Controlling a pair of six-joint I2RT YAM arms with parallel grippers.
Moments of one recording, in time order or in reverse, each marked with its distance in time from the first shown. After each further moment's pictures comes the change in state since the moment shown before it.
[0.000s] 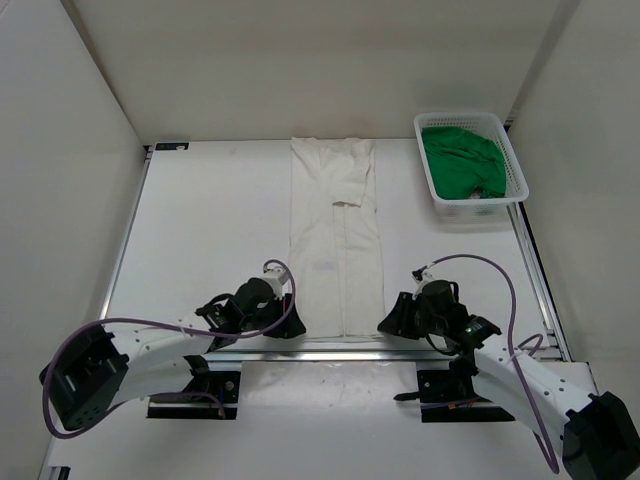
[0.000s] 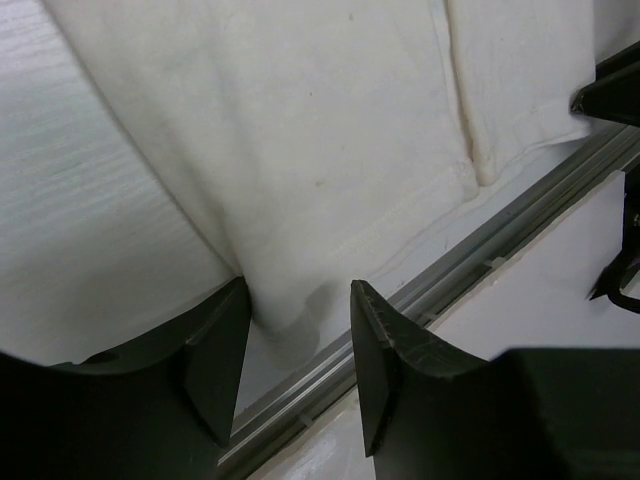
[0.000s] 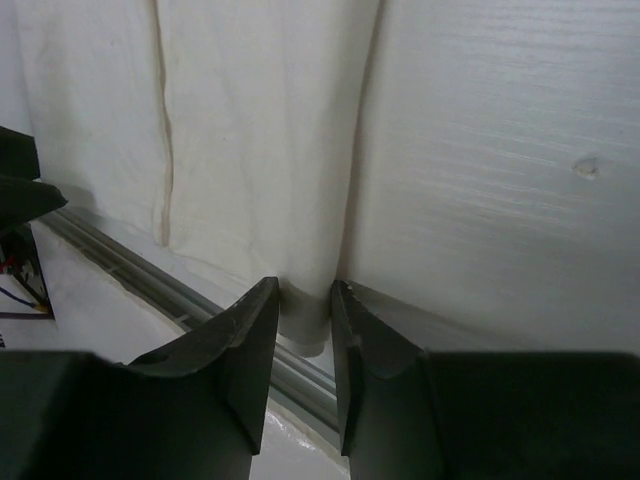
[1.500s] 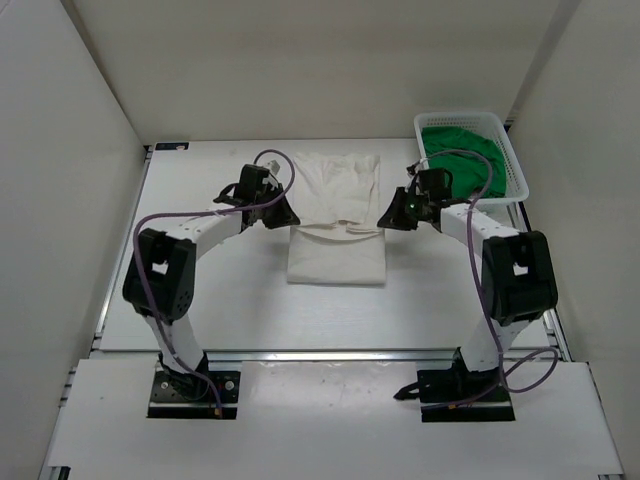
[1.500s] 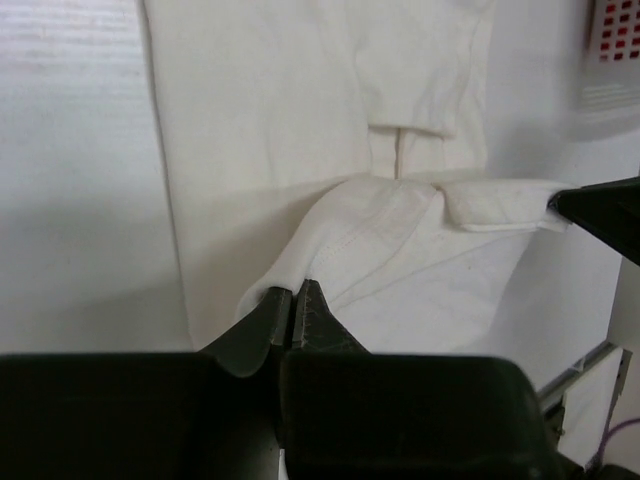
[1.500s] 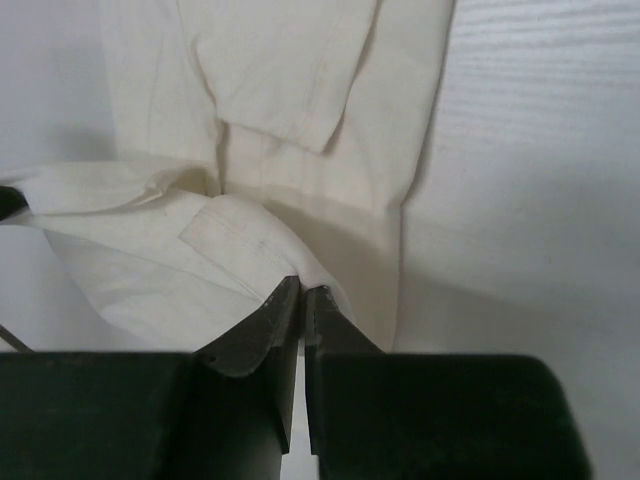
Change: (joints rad) left arm 0.483 0.650 0.868 -0.218 0.135 0.089; right arm -0.348 0.977 0.931 0.016 -0.119 -0.288
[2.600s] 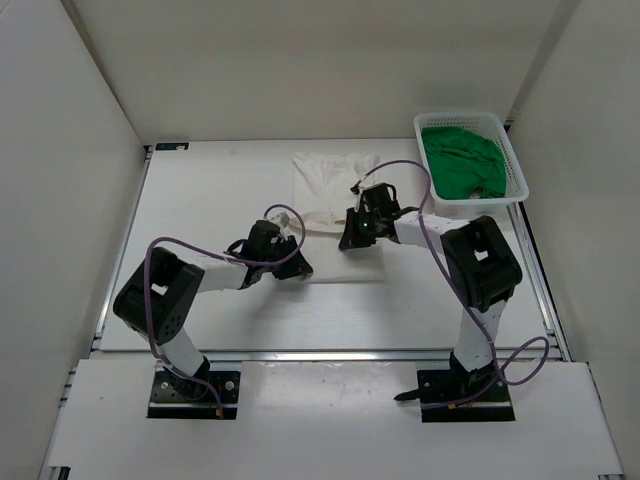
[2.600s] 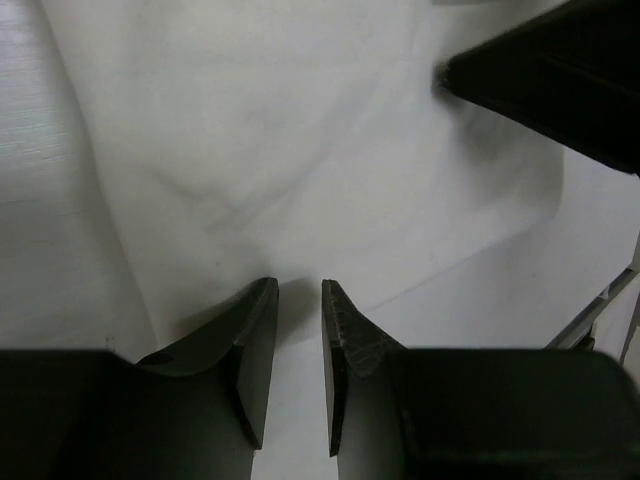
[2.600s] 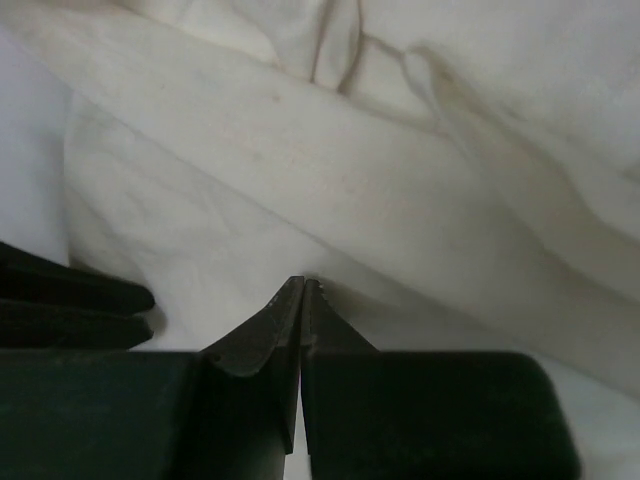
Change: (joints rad) left arm -0.164 -0.067 -0.470 0.414 -0.005 -0.139; right arm 0.269 0.198 0.047 0.110 0.047 -0.044
